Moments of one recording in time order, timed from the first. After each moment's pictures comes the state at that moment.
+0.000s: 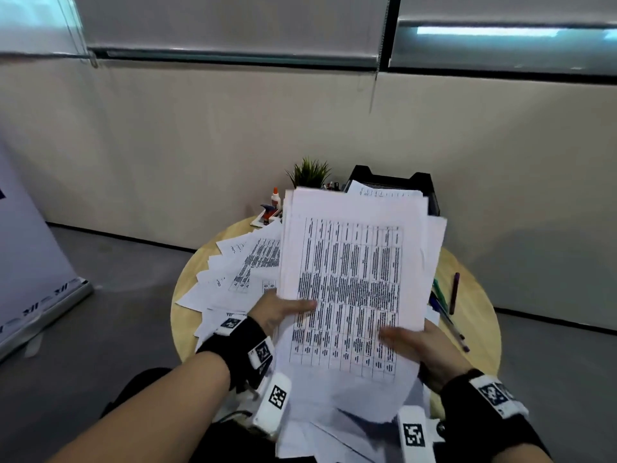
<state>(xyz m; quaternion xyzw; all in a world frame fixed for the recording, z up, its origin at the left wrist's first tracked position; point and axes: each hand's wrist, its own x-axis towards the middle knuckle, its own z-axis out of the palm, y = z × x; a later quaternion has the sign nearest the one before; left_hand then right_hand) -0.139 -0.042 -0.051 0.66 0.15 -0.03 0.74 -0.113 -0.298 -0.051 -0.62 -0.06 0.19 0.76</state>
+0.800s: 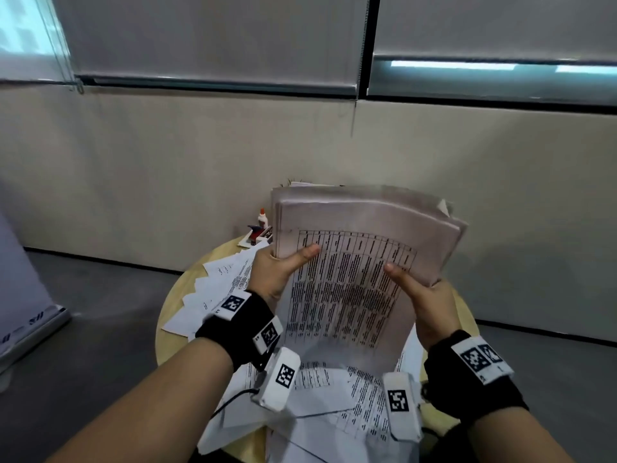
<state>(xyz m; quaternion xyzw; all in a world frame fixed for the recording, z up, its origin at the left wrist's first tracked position) -0.129 -0.072 0.048 0.64 0.01 0.20 0.74 -0.093 -0.286 0.030 -0.59 -0.13 -0.06 0.79</state>
